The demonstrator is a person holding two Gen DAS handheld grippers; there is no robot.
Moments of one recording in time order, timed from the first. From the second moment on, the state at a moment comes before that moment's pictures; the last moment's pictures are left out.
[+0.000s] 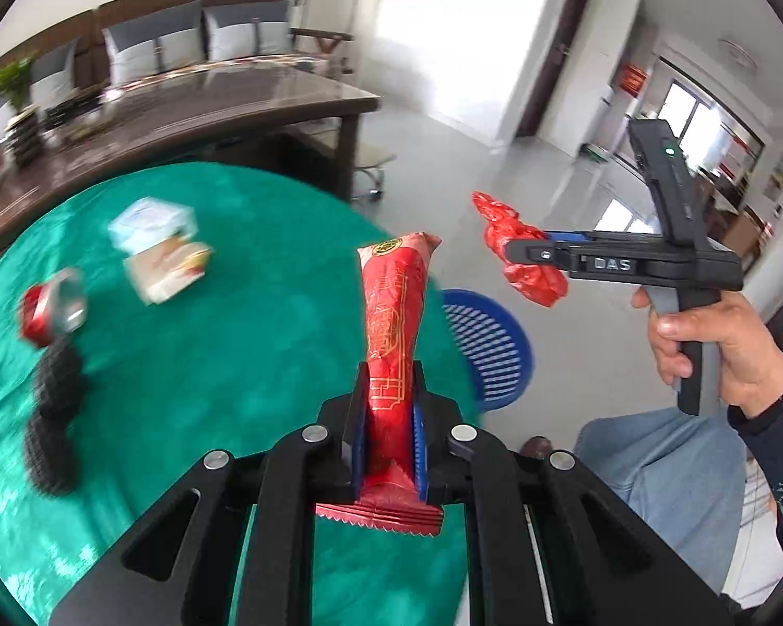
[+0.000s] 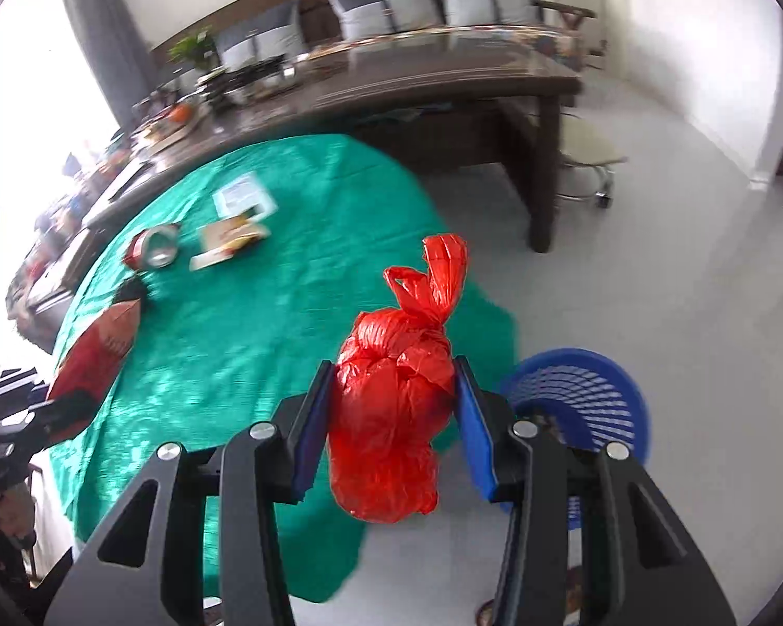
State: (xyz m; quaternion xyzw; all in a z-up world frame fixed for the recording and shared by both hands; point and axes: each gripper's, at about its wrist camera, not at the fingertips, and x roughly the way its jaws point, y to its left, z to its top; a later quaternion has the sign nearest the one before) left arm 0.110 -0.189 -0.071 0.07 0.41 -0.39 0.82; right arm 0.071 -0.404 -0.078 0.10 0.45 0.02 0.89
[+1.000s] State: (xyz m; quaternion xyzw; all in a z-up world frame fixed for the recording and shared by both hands) left arm 0.176 -0.485 -0.236 0.12 0.49 -0.42 0.75; right arm 0.071 -0.625 -0.195 0.22 0.46 -0.10 0.85
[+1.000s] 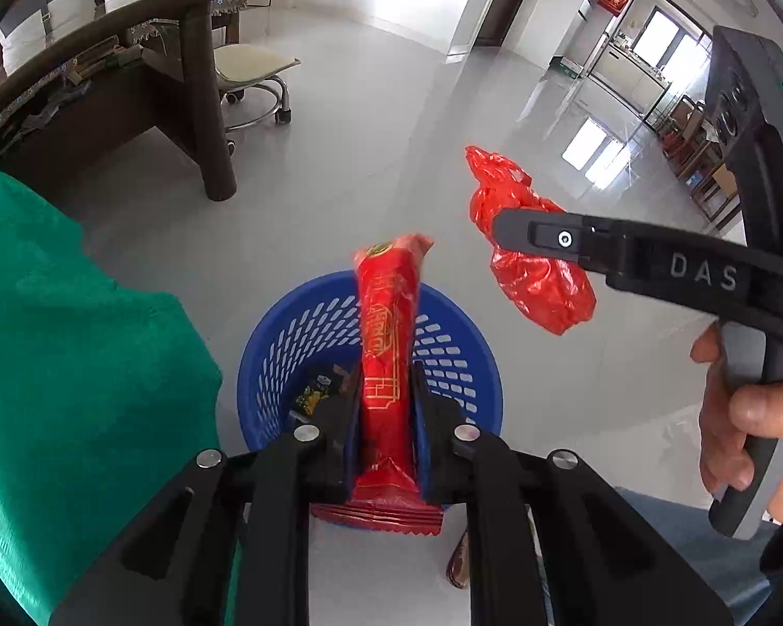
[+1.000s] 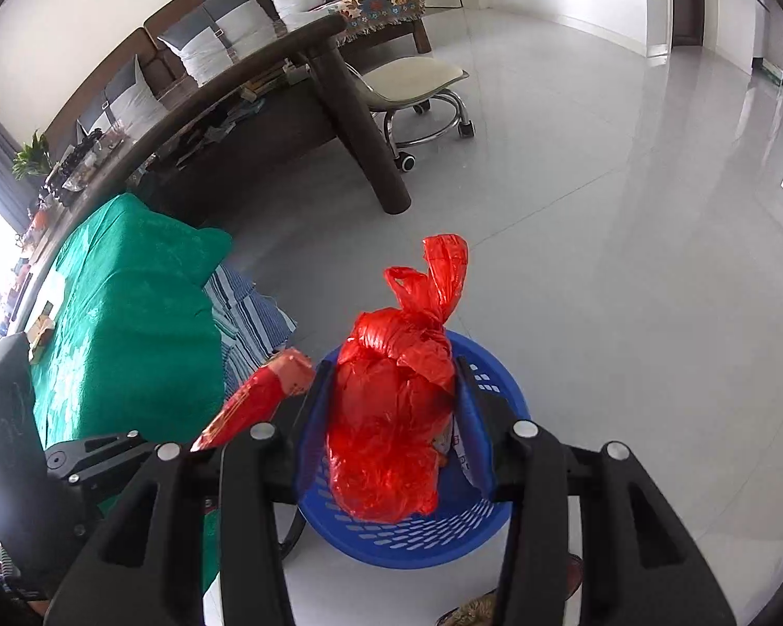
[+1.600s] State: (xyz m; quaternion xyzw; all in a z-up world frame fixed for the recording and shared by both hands) left arm 0.127 -0.348 -0.144 0.13 0.40 -0.36 0.83; right arm 0.061 -0.578 -0.147 0.17 0.38 -0.14 0.90
